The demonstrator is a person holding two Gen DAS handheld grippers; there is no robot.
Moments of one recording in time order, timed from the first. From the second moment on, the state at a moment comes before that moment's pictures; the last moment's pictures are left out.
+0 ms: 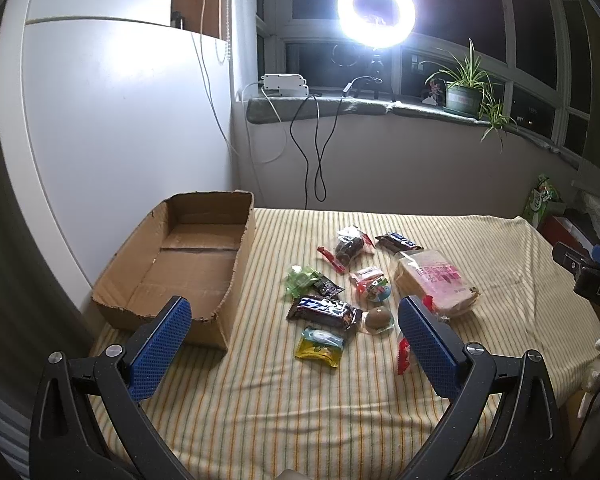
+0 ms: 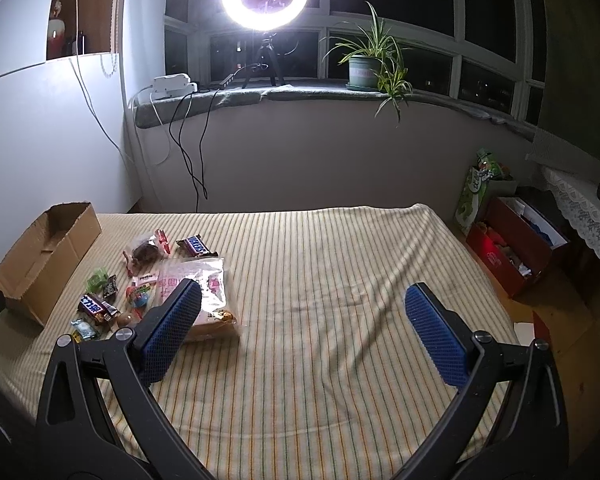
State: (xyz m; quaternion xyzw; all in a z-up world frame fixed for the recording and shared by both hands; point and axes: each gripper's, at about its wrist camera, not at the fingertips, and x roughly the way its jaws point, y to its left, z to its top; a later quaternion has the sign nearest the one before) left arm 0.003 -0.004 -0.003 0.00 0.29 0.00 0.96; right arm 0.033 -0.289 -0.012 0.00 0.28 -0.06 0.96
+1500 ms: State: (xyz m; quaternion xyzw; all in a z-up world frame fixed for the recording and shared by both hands) left arm 0.001 -0.008 -0.006 0.00 0.29 0.00 0.96; right arm 0.037 -0.287 -0.015 -0.01 0.29 -0.05 0.96
